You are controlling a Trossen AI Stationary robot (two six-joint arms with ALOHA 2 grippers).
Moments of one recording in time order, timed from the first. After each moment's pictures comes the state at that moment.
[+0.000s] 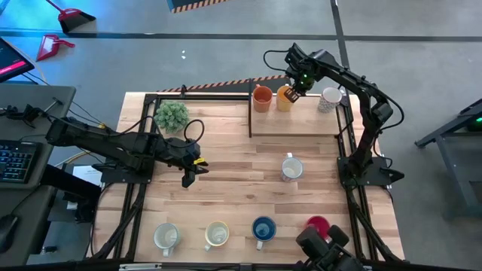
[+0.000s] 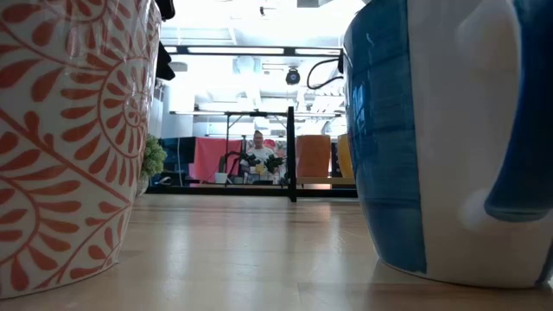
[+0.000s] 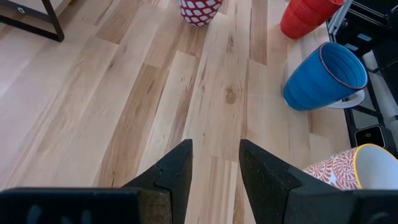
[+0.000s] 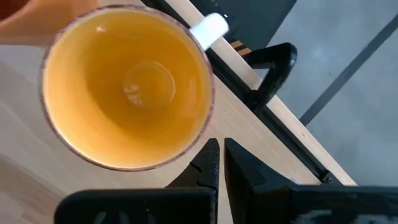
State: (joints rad) left arm -0.14 0.99 0.70 -0.39 -0.04 -0.42; right arm -0.85 1.81 1.69 -1.21 0.15 -0.08
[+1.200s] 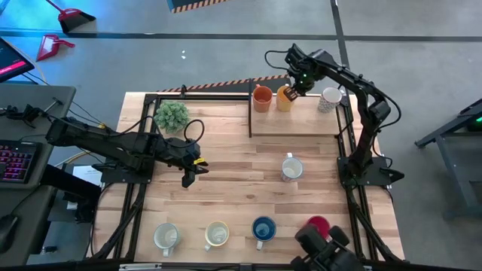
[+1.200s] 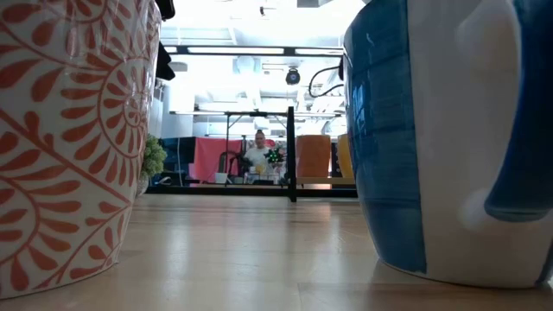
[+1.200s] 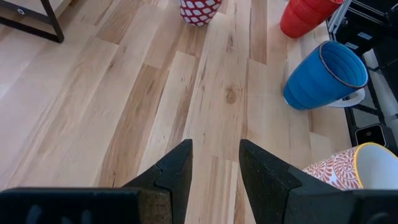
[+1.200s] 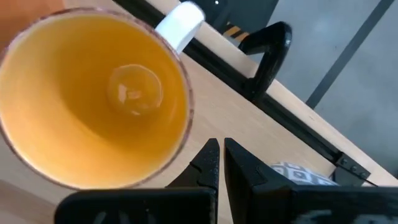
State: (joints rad) left arm -0.14 0.99 0.70 -0.39 -0.04 -0.41; right arm -0.87 1.85 1.69 -1.22 0.15 0.04
